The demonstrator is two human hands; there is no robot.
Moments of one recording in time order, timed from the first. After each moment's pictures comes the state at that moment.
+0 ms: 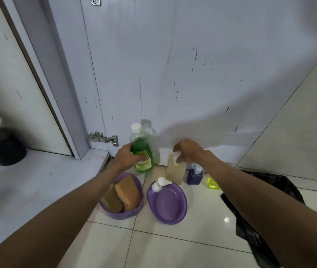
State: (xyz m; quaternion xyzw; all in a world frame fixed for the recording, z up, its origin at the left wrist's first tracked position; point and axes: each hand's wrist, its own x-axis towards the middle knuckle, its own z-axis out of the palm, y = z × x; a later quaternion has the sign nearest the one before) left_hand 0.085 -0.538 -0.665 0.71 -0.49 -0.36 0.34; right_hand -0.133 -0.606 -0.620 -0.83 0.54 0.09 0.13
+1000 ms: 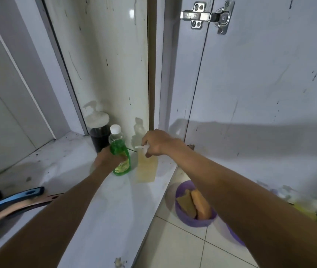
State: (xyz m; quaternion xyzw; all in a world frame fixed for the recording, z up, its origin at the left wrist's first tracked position) left_hand 0.346 -0.394 -0.633 0.88 -0.30 -0.19 0.31; right_hand 0.190 -0.497 -0.550 -0.94 0.30 0.04 0.14
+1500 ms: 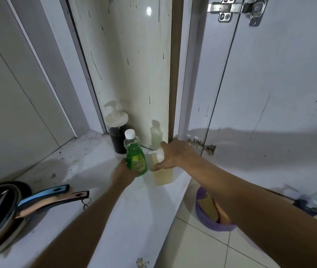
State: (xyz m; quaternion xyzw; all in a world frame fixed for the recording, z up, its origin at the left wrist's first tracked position) left_hand 0.353 -0.363 -0.677 0.86 -0.29 -0.24 0.34; right_hand 0.201 -0.475 -0.574 -0.93 0.34 0.12 0.03
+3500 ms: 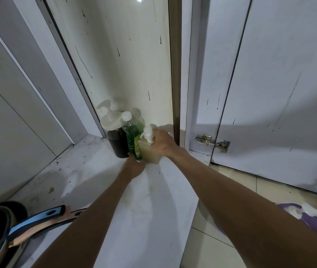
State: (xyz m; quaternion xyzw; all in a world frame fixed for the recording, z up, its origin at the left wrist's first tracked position) left_hand 0.396 -0.433 -0.695 0.85 -0.28 -0.32 0.31; right_hand 0.288 -0.523 -0.630 -0.86 0.37 -0.12 0.32
